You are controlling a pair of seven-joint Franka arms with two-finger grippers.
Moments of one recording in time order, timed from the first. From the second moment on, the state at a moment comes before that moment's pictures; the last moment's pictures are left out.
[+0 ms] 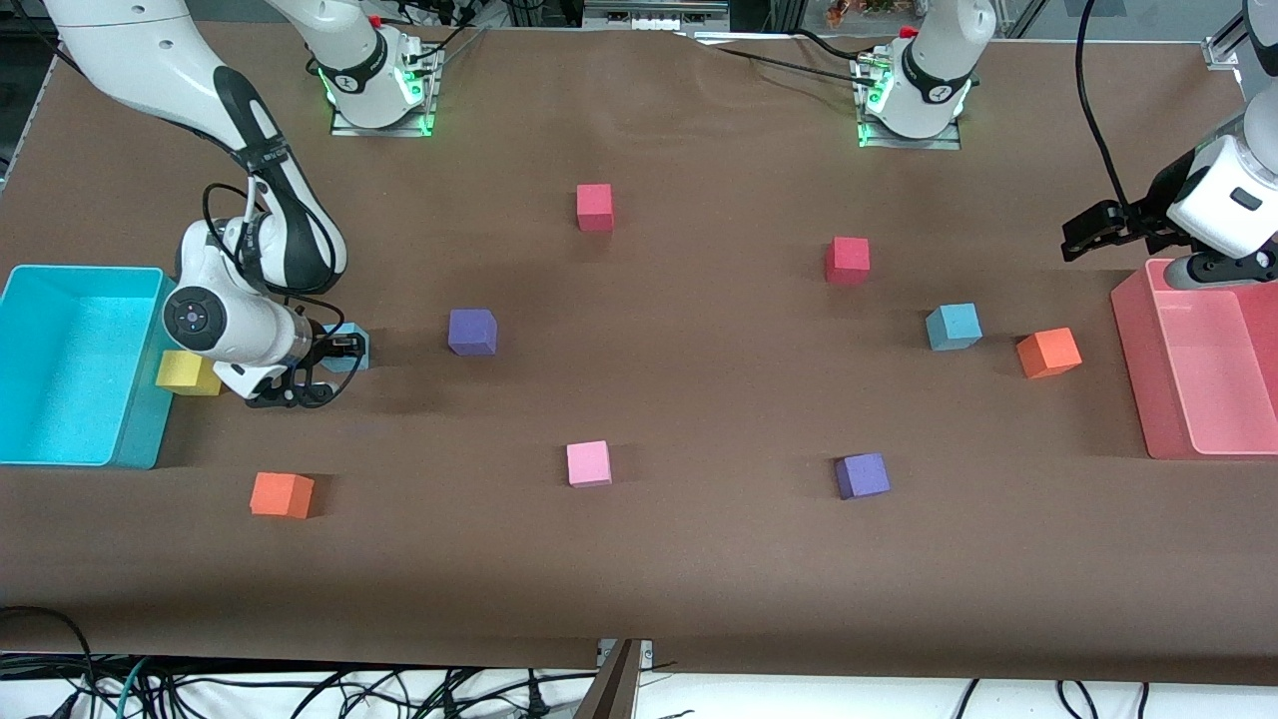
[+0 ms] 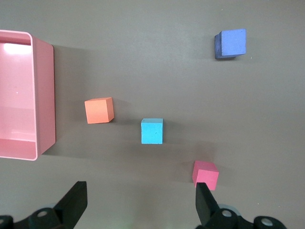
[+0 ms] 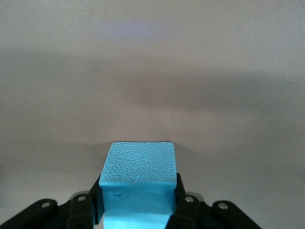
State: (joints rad) left arm -0.06 -0.02 0.04 -1.70 0.03 1.58 -0.13; right arm 0.05 0.45 0.03 -2.01 -0.05 2.25 -0.01
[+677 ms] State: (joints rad) left arm -0.06 -0.02 0.05 -1.71 0.03 1.58 -0.13; right arm 0.24 0.46 0.04 -1.53 0.02 1.69 0.13
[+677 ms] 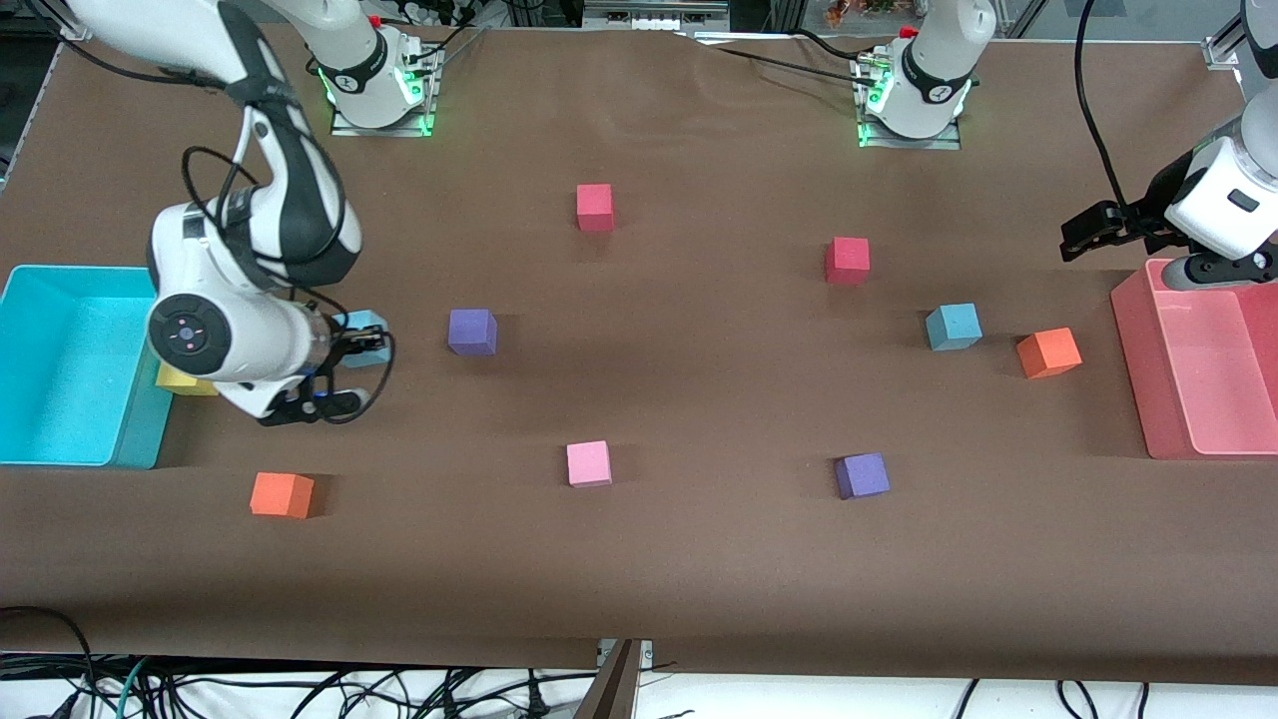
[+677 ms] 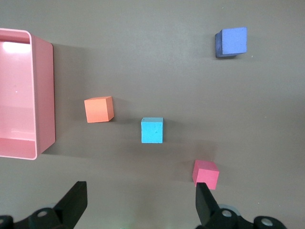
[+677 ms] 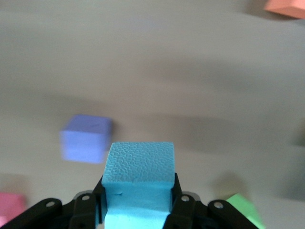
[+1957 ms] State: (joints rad) left arm -0.05 -0.01 0.06 -1.74 0.03 1.61 -0.13; right arm 0.80 0.89 0.04 -1.19 0.12 1.96 0.79
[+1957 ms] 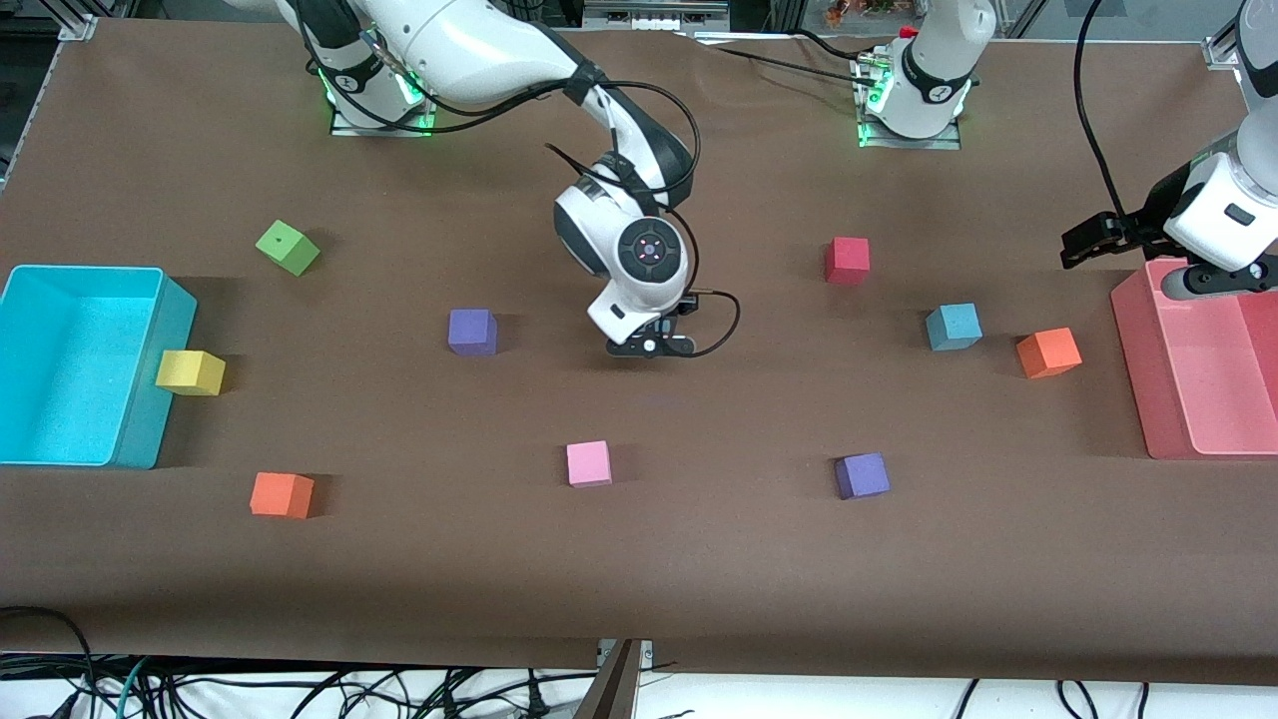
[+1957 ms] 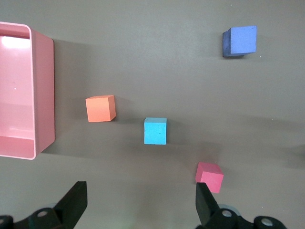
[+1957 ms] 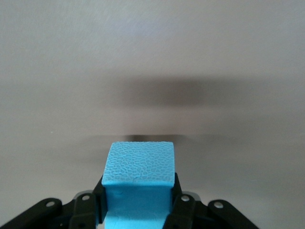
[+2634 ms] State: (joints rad) left arm -0.05 0.01 0.06 -1.77 0.03 1.65 -0.13; right arm 0.80 0.92 0.03 -1.19 0.13 1.99 0.82
